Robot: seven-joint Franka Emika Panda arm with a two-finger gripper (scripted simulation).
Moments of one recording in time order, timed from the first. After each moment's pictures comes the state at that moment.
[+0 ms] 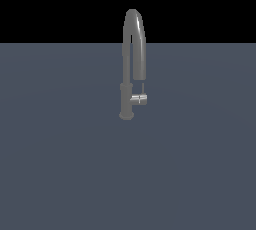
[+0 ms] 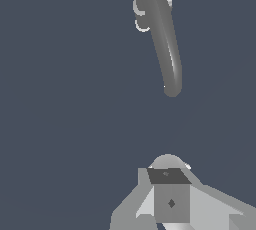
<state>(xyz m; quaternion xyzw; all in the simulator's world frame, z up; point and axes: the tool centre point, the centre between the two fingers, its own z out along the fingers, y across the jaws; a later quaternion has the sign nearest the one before) -0.156 0.012 0.455 -0.98 0.09 0.13 0.09</state>
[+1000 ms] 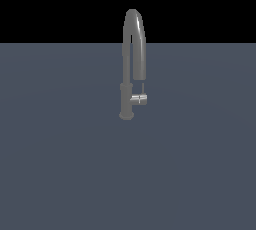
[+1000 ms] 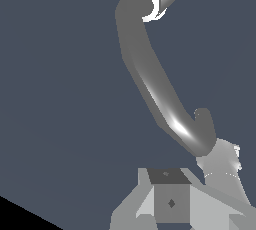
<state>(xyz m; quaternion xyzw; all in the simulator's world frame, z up) -0.046 -0.005 0.401 -0.92 0.21 0.27 0.21</state>
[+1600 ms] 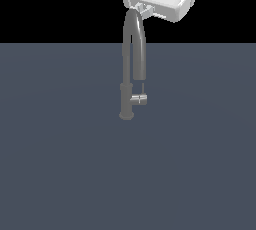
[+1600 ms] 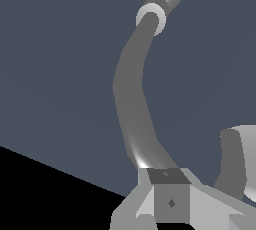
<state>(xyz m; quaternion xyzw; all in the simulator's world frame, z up) 0.010 -0.022 0.350 -0.85 0.28 0.35 0.29</state>
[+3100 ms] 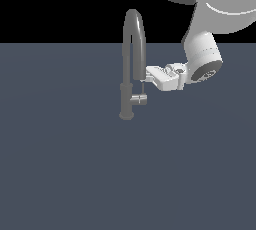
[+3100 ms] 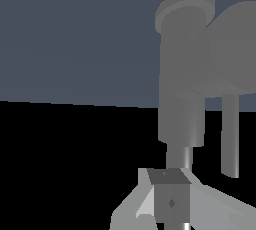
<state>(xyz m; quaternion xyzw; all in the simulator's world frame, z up) 0.094 -0.053 0.158 -0.57 0.45 0.52 0.45</state>
